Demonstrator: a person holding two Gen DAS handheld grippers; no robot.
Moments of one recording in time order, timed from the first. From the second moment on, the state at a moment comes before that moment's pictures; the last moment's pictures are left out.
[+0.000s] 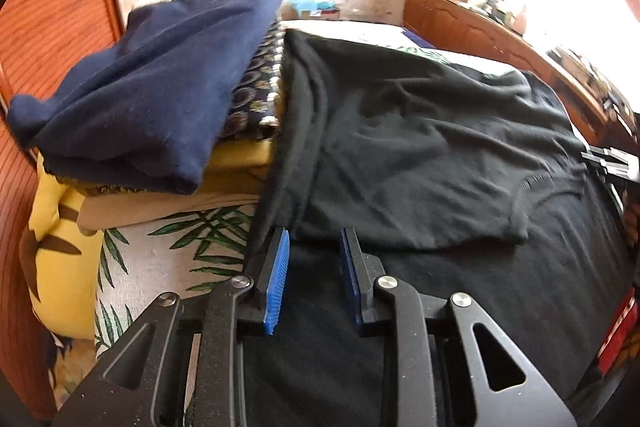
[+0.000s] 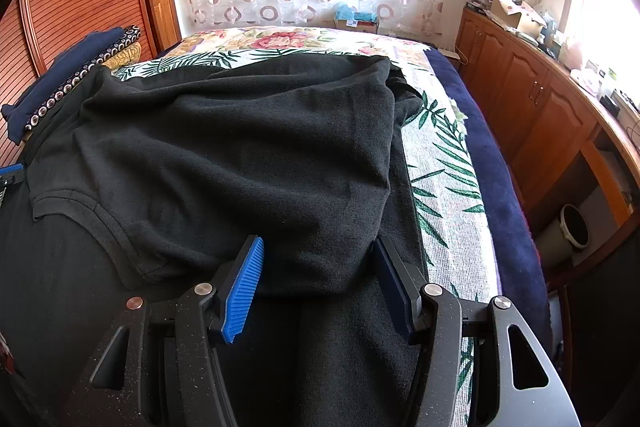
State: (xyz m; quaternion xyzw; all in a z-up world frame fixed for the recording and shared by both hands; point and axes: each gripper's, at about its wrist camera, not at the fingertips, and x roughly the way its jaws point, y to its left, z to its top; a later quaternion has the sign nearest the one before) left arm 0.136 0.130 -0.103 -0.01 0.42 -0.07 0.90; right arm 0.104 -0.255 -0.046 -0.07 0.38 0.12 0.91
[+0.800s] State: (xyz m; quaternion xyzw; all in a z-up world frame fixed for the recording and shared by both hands) left arm 0.119 0.125 -0.068 -0.01 0.34 -0.08 0.94; right arm 0.104 -0.255 -0.046 -0.07 0.38 0.12 0.91
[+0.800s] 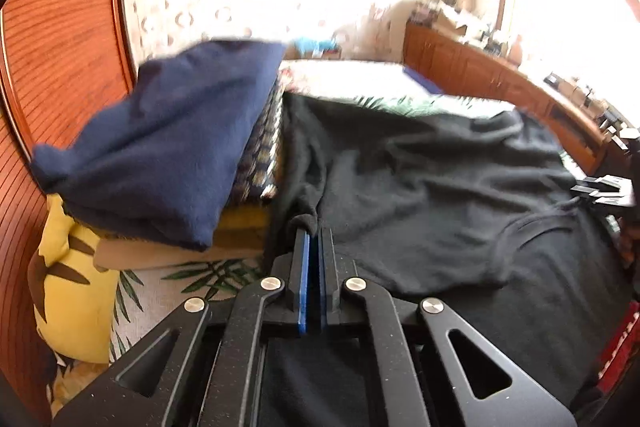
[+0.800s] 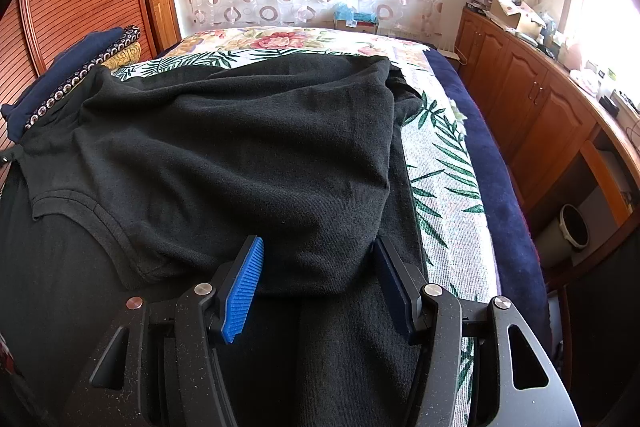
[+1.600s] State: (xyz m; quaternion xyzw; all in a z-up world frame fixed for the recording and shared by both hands) left arm 0.078 0.129 -0.017 -0.05 0.26 -0.09 0.96; right arm 0.079 -0.283 0.005 -0.01 0.30 0.18 0.94
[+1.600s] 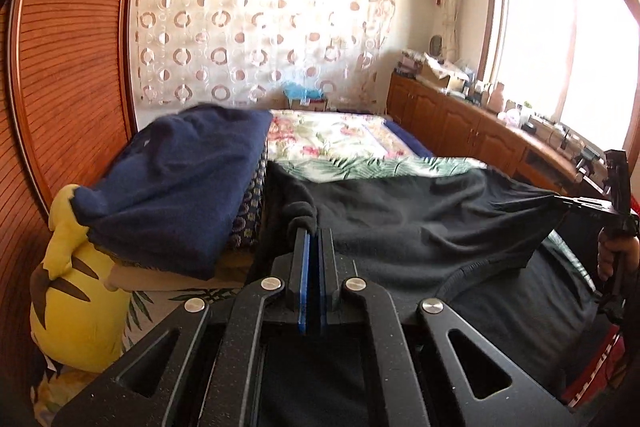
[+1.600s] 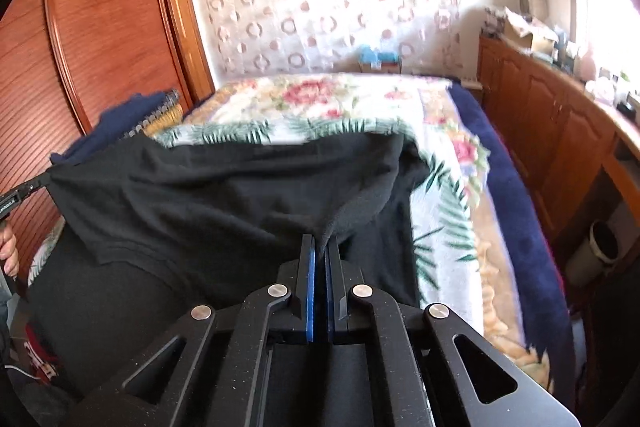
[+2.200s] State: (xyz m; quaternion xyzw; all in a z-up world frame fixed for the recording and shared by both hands) left arm -0.028 0.140 -0.029 -0.03 0.31 -0.09 0.95; right arm -0.036 -0.327 0.020 -0.05 0.32 0.20 0.93
